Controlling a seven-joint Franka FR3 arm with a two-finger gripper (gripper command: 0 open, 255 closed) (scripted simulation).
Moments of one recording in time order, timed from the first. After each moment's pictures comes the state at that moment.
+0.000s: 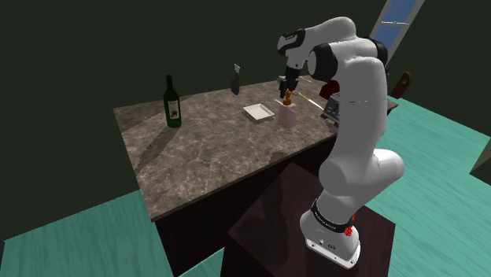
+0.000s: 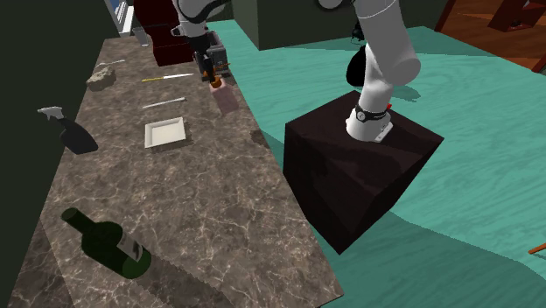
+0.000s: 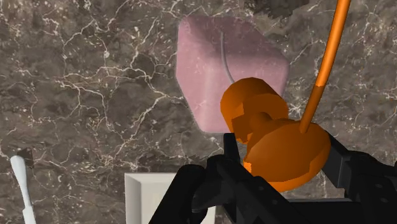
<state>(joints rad) -0.55 0.58 -0.34 -1.40 0.26 1.81 -0.76</state>
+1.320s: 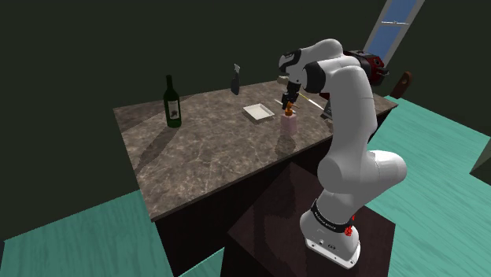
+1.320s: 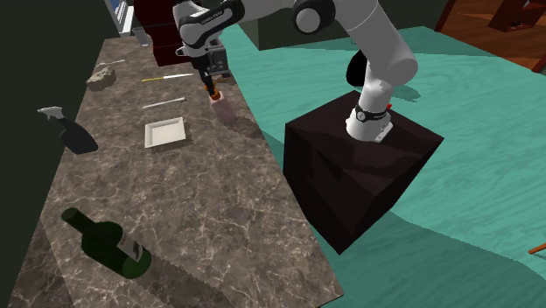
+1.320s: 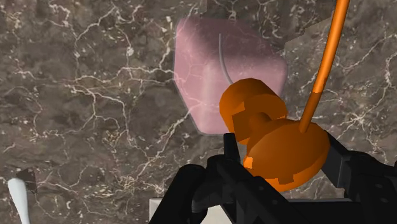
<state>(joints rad) -0.65 0.82 -0.32 -1.24 0.31 1.88 -0.84</state>
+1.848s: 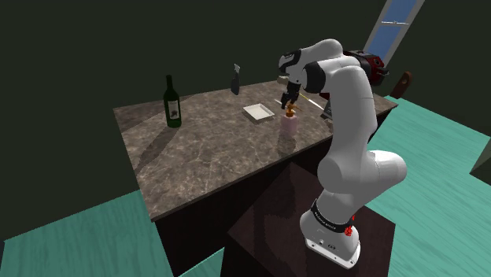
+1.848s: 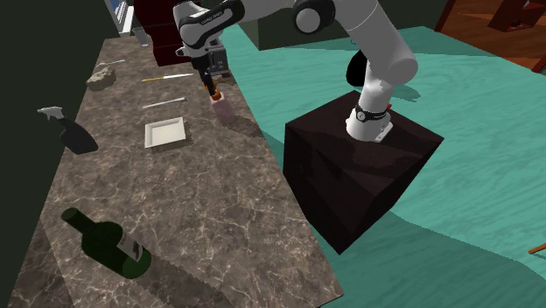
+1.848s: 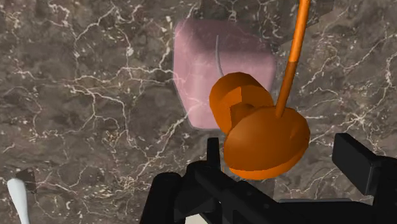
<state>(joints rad) -0.65 0.82 -0.32 -1.25 0.31 1.88 -0.84</state>
